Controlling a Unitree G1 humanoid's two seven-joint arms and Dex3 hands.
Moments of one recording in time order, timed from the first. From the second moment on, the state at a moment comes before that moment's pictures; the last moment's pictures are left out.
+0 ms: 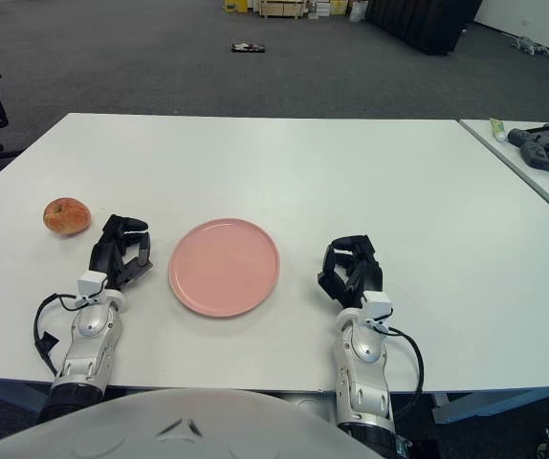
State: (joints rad) left arm 0.12 0.01 0.09 0.27 0.04 -0.36 0.11; right arm 0.29 0.10 -0.11 -0.04 0.06 -0.15 -0.13
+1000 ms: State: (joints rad) left arm 0.18 -0.01 0.09 0.10 0.18 -0.37 0.23; right arm 0.30 0.11 -0.10 -0.04 0.06 -0.15 -0.13
